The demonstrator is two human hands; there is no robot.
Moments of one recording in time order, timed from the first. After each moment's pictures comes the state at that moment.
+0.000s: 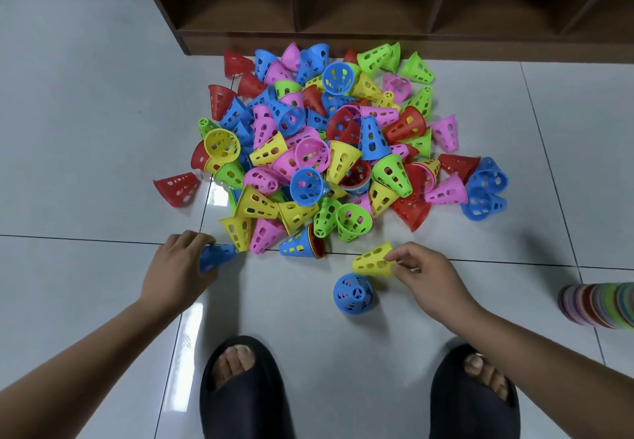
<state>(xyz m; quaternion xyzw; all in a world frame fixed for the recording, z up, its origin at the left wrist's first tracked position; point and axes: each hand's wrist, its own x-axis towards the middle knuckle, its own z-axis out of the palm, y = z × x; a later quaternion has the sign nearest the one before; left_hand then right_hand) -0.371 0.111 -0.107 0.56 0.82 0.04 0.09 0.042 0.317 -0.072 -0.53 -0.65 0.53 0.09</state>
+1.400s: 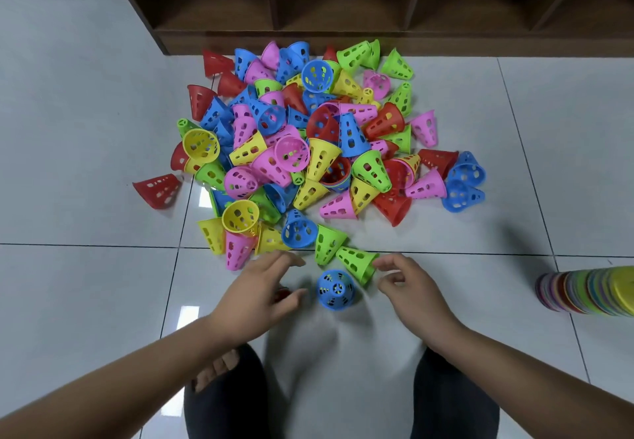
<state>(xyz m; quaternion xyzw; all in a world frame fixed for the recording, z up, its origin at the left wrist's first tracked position) -0.221 0.158 -0.080 0.64 0.68 0.21 0.27 0.055 0.288 -0.069 -0.56 -0.63 0.53 0.09</state>
